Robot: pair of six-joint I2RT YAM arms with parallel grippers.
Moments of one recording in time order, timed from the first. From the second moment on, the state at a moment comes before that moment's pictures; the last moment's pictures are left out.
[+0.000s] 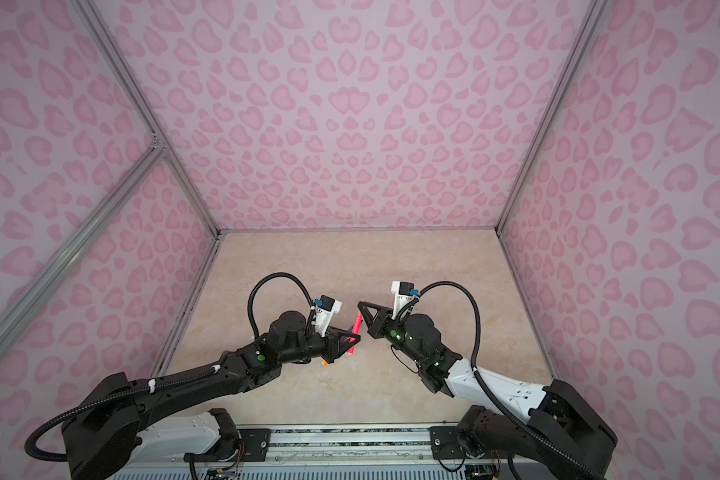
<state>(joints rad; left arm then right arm) -0.86 1.22 0.56 0.29 0.34 -0.61 0.77 1.14 0.43 0.67 -0.05 0.92</state>
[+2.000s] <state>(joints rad) -1.17 1.29 0.80 -0.11 -0.43 -0.33 0.78 1.15 0.68 0.19 0.04 0.78</state>
